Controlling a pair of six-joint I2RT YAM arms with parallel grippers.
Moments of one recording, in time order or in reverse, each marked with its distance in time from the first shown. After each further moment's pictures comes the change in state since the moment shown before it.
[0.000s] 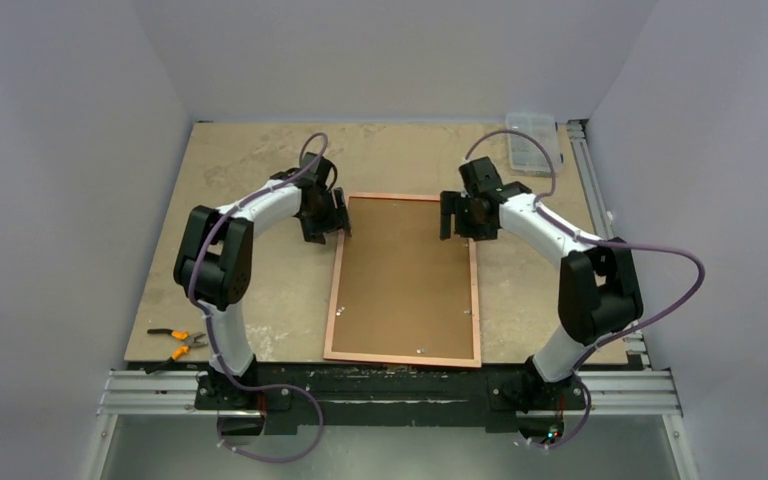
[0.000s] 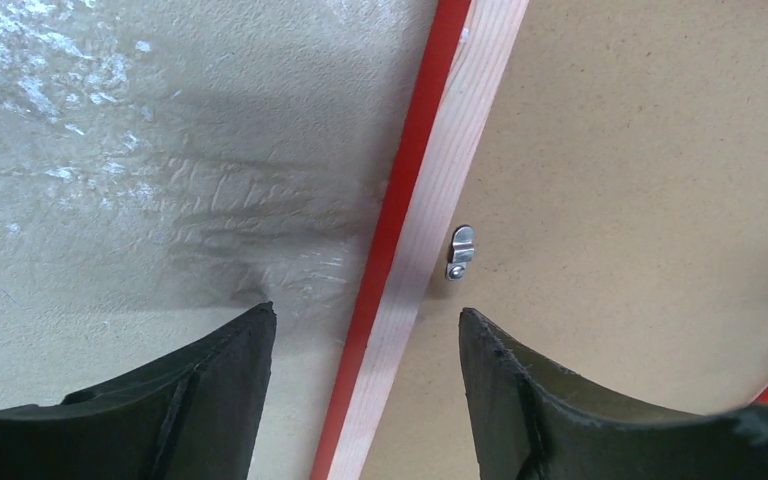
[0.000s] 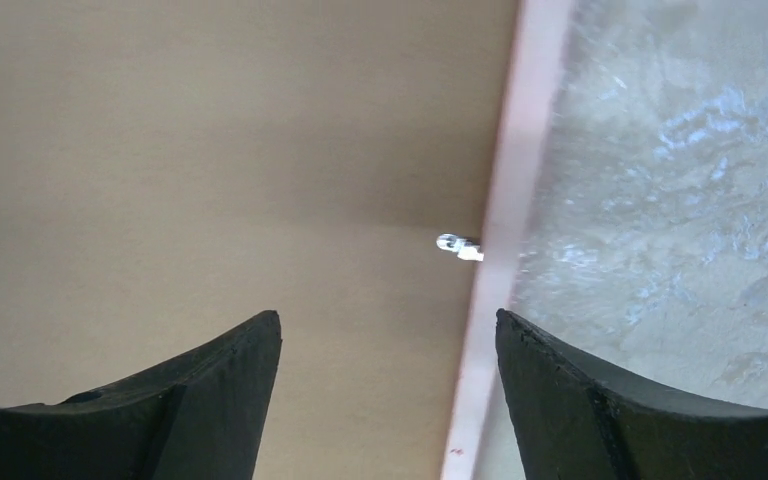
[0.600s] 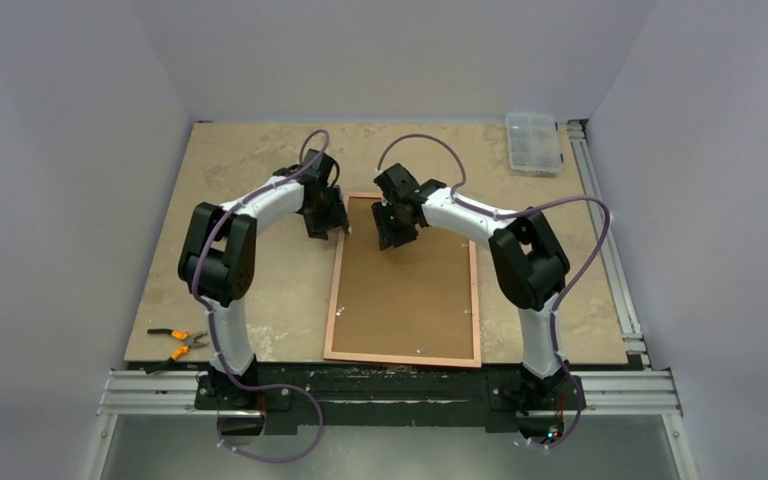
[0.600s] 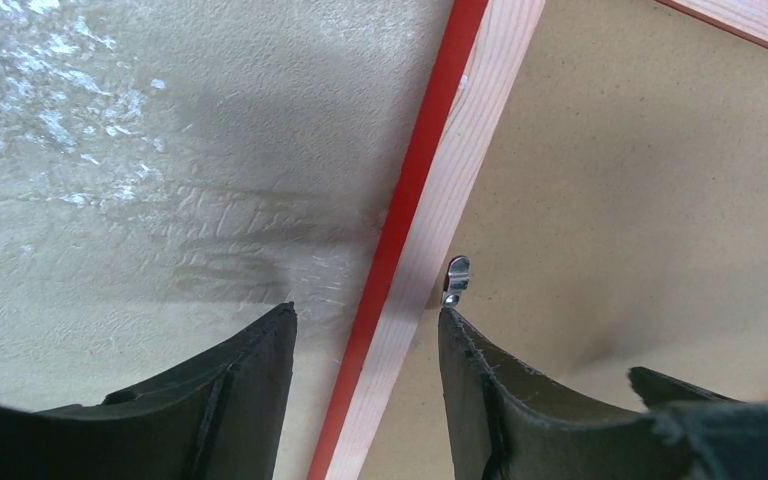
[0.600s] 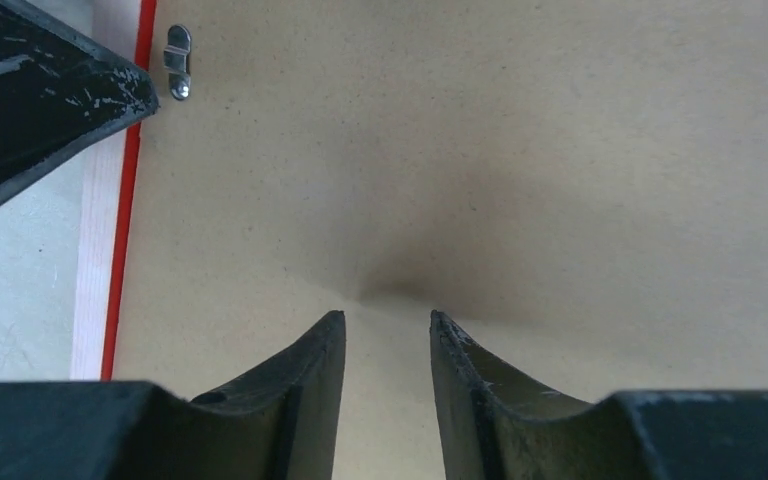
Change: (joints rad) left arm -0.003 0.033 0.049 -0.023 -0.034 -0.018; right arm 0.353 0.348 0.375 -0.007 -0.027 0.017
